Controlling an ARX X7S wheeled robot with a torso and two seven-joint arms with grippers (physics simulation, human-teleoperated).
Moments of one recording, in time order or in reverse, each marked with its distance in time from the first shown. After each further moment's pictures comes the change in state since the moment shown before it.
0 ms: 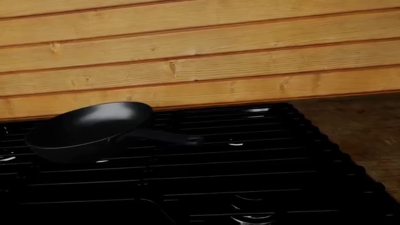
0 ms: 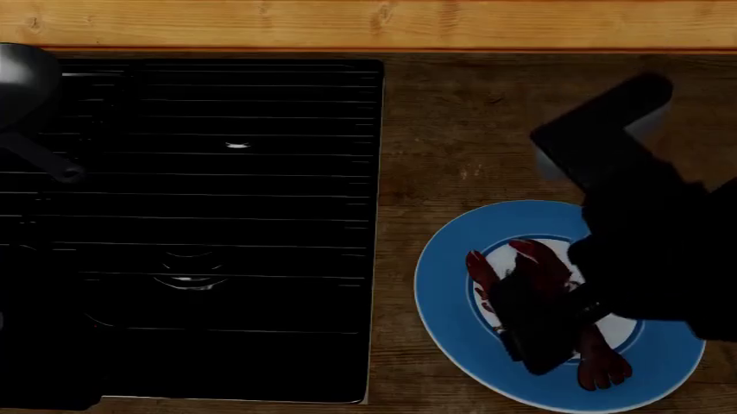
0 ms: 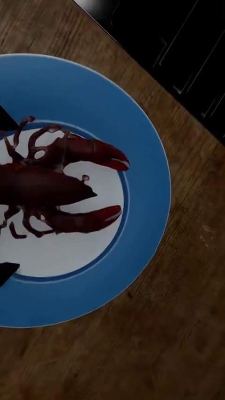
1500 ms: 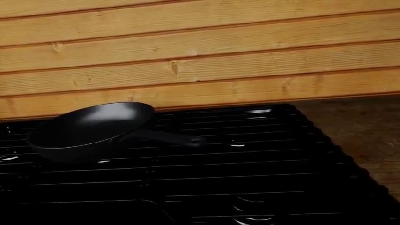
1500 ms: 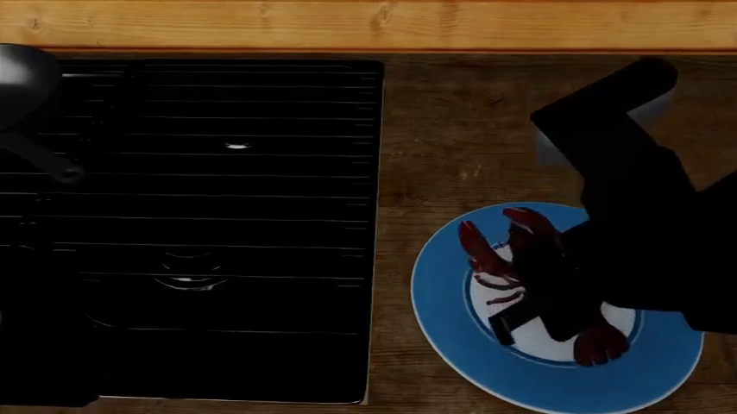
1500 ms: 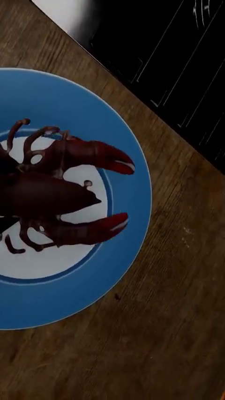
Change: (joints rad) left arm -0.003 -0.024 0.023 -0.015 -0.016 0.036 -0.027; right arm 0.033 0.014 -0.033 0.019 0.106 -0.063 0.054
